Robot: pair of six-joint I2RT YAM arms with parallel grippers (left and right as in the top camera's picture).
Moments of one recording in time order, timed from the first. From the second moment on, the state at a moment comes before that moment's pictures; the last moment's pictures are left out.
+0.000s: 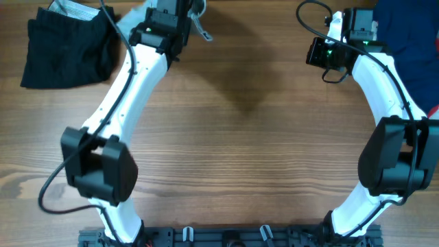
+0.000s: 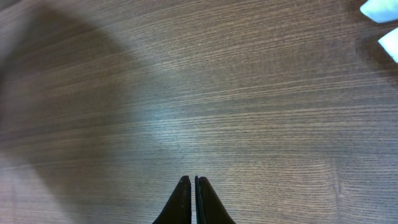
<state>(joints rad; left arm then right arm) -0.32 1.93 1.78 -0.59 -0.44 0.06 -0.06 1.93 1.50 -0.59 -0.27 0.20</state>
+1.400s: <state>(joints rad) 0.15 2.14 1.78 -0.35 -0.70 -0.01 -0.06 1.93 1.50 -0.61 -0.30 0.20</state>
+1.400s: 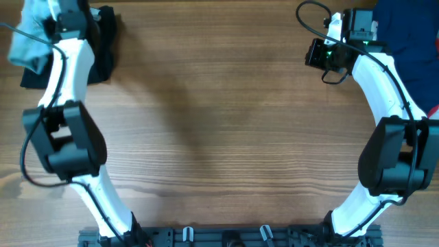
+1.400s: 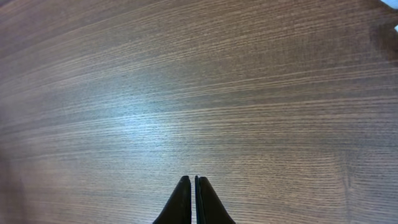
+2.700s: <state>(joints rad) 0.13 1.92 1.80 -0.40 -0.21 0.10 -0.06 1.93 1.50 -0.60 -0.30 0.20</state>
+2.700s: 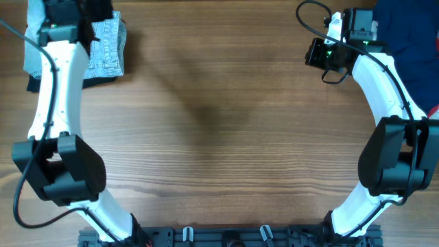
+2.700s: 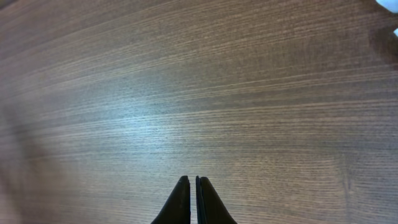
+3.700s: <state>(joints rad) 0.36 2.51 1.86 0.03 -0.02 -0.02 -0.06 1.93 1.50 -0.64 -0.30 0.20</state>
